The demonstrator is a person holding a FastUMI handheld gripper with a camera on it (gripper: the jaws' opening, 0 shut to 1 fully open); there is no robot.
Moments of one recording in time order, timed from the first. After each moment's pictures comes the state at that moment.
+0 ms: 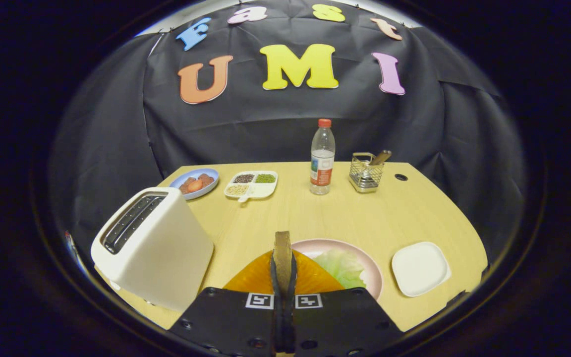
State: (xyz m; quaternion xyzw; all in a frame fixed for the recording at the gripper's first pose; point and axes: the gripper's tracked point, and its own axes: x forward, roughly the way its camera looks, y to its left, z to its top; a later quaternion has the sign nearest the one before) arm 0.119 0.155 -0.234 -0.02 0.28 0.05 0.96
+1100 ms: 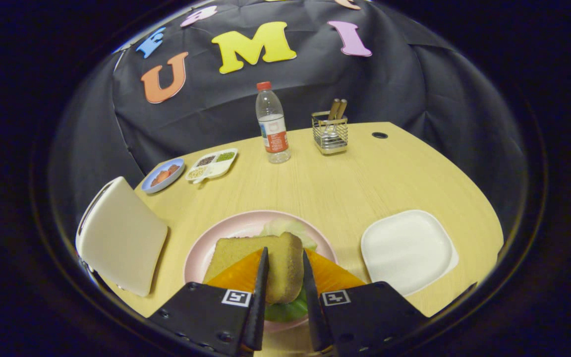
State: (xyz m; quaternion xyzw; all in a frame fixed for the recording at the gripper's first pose) arm 0.135 0.062 -0.297 0.04 0.34 0.03 0.94
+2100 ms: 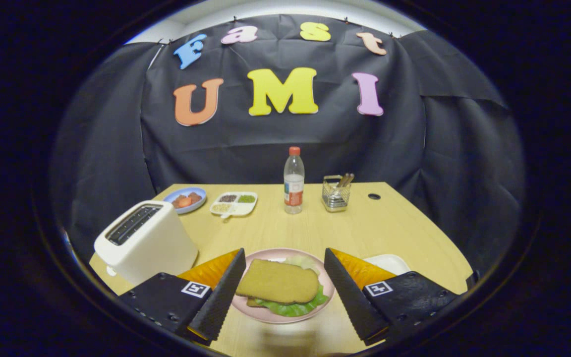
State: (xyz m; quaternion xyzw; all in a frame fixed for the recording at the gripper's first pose) arm 0.074 0.108 -0.161 -0.03 0.18 0.03 0.98
